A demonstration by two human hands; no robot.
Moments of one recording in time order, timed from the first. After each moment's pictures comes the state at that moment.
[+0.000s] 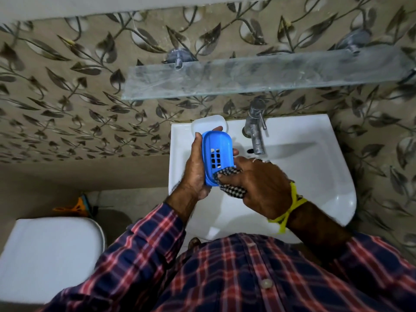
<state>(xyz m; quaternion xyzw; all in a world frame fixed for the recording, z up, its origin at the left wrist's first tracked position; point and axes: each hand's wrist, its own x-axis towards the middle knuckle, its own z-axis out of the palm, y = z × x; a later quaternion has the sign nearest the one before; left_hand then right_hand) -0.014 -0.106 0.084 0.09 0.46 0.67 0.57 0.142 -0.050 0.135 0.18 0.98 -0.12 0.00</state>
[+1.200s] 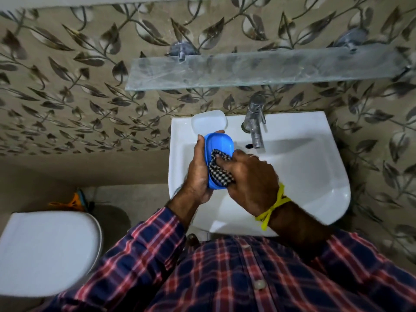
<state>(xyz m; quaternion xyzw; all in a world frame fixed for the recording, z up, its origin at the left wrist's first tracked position) 0.008 -0.129 0.092 0.05 0.46 0.68 0.56 0.131 -0.085 0.141 0.28 0.94 -0.15 -0.10</state>
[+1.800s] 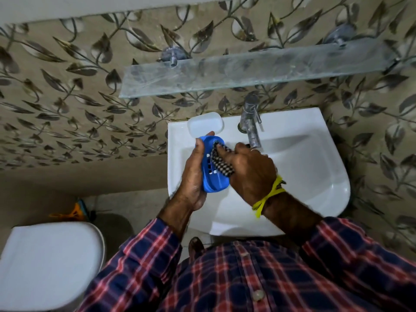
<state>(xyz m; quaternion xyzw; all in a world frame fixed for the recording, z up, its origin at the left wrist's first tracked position) 0.008 -0.141 0.100 0.09 0.48 0.68 0.55 0.124 -0.070 0.129 0.34 0.93 -0.13 -0.10</state>
